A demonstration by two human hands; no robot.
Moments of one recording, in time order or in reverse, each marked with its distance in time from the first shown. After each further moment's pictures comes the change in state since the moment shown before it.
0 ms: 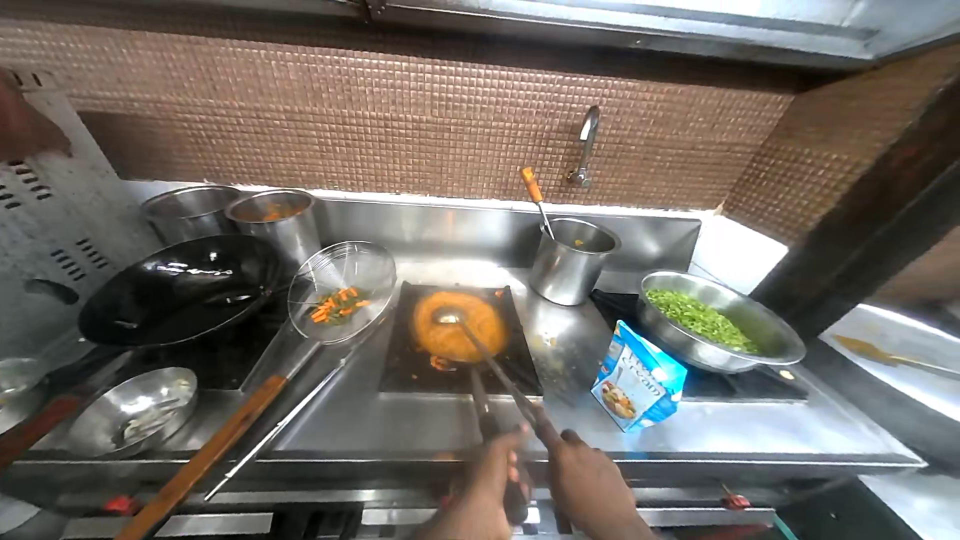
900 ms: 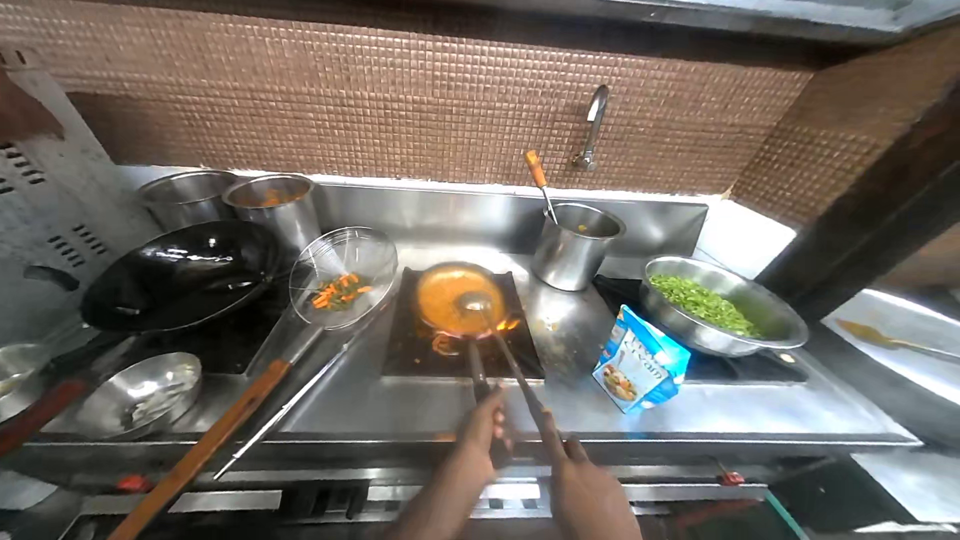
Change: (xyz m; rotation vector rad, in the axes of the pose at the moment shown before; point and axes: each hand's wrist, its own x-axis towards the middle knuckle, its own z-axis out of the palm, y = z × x) left_hand 0.046 0.007 -0.022 -0.049 -0.060 0.049; right_hand -0.029 -0.009 0.023 0.018 0.027 0.025
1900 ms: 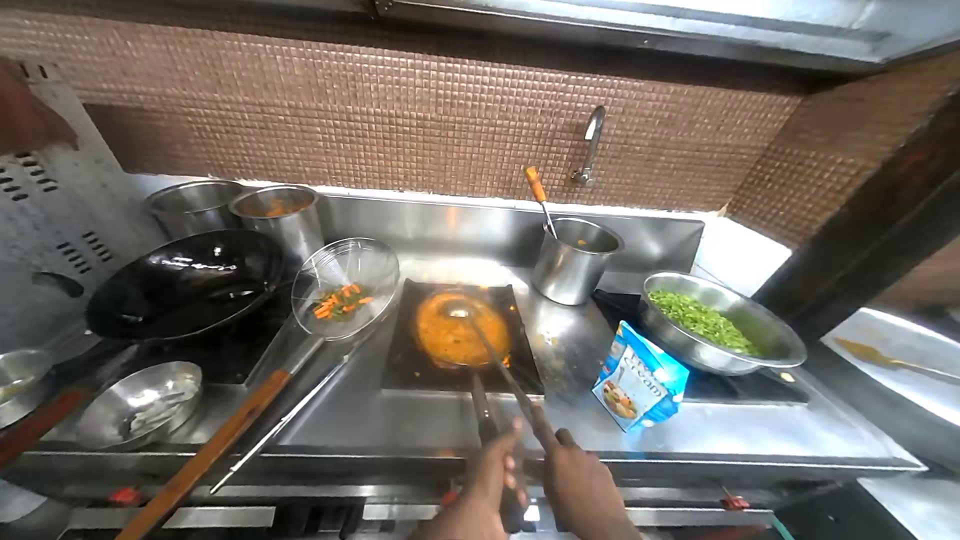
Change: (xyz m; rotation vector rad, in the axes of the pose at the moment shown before) left_hand -0.056 -0.011 0.013 0.014 0.017 -0.078; right_hand 0.031 0.003 -0.005 -0.027 -0.018 -0.007
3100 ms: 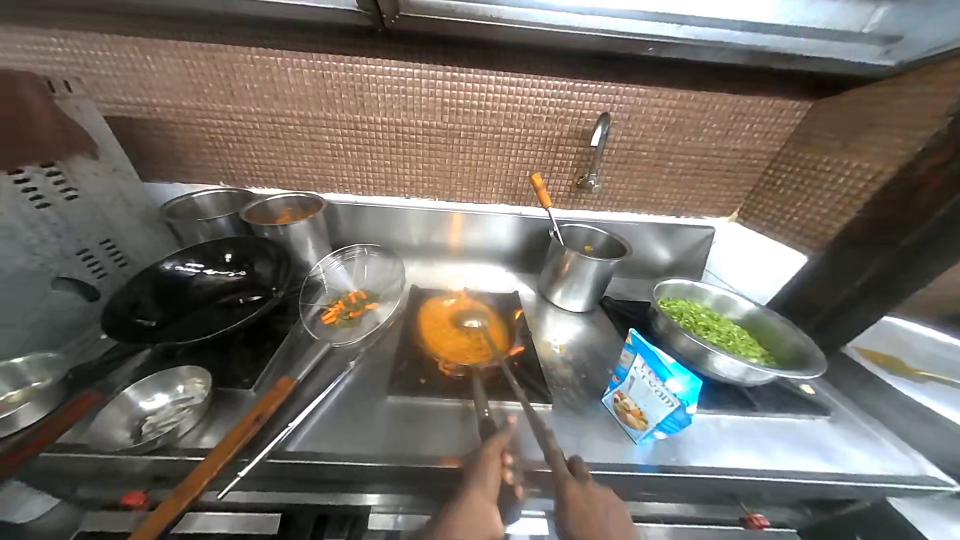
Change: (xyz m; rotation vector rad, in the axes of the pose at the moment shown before) left_hand 0.023 0.007 -0.011 0.003 -0.010 0.032; right_hand -0.021 0.000 0.006 0.031 0.022 -0.018
